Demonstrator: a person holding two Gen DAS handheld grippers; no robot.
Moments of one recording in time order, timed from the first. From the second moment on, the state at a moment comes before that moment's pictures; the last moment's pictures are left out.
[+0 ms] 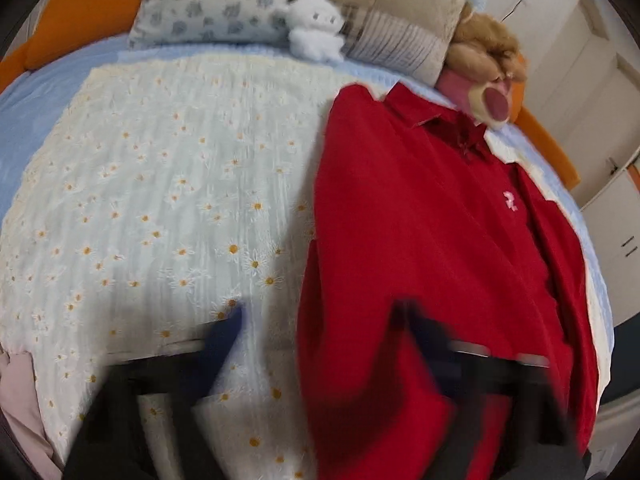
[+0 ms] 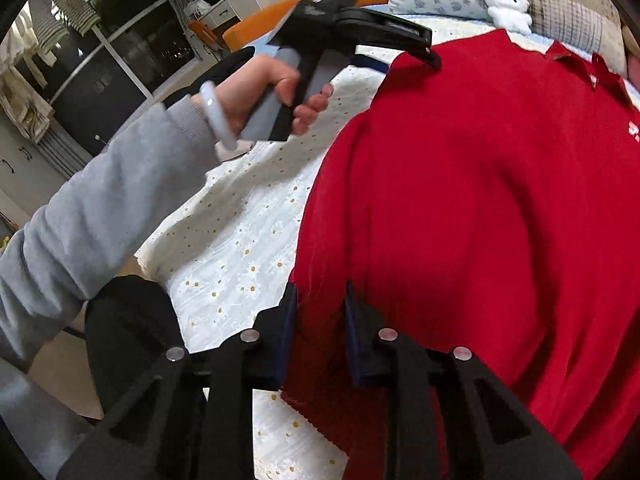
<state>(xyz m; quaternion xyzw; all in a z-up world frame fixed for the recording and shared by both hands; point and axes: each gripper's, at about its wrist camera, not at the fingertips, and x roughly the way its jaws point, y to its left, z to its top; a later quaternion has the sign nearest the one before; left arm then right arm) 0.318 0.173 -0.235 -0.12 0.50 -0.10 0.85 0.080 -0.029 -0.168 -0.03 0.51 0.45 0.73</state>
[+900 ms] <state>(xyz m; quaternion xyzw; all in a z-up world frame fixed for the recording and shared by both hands) 0.345 -0.089 -0.227 -0.03 0.56 -0.15 0.81 0.057 -0.189 -0.196 0.23 0.52 0.43 0.70</state>
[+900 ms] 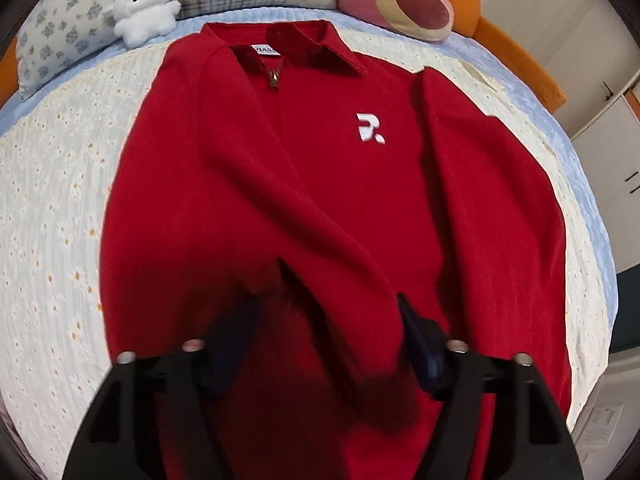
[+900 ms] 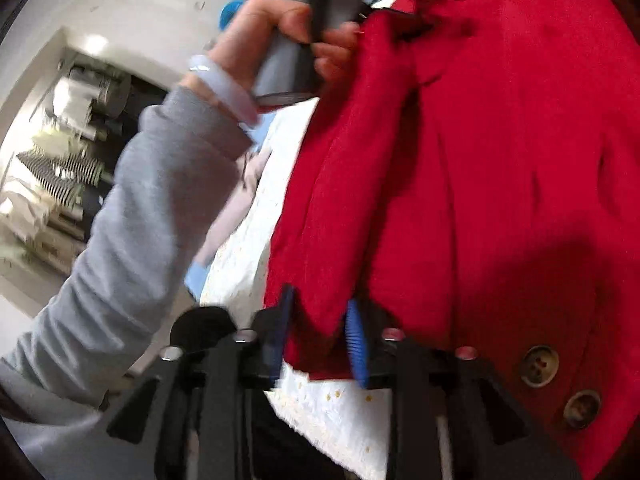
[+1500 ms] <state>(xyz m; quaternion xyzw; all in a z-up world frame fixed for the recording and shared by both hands) 0.173 -0.074 -0.218 0.12 0.50 -0.17 0.84 0.331 -0.180 -0.092 0.06 0.49 0.30 0.81</state>
